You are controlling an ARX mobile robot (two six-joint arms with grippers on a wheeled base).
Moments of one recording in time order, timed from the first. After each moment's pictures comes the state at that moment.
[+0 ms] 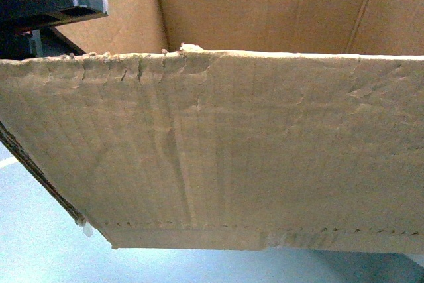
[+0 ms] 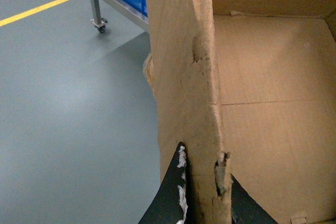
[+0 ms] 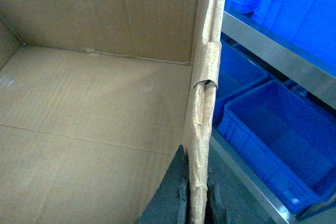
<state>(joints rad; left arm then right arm) -0.37 1.19 0.71 0.00 -0.13 -0.25 0.17 1.13 0.63 0.22 0.07 -0.03</state>
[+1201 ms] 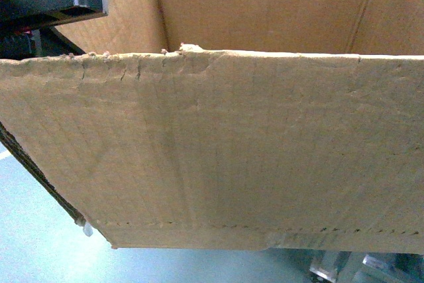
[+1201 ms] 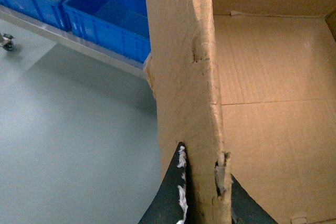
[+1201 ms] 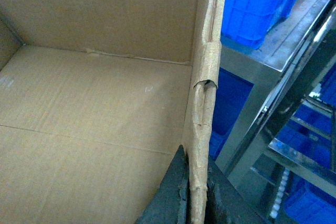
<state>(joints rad) -0.37 1.19 0.71 0.00 -0.13 -0.25 0.17 1.13 0.63 0.22 0.07 -0.03</state>
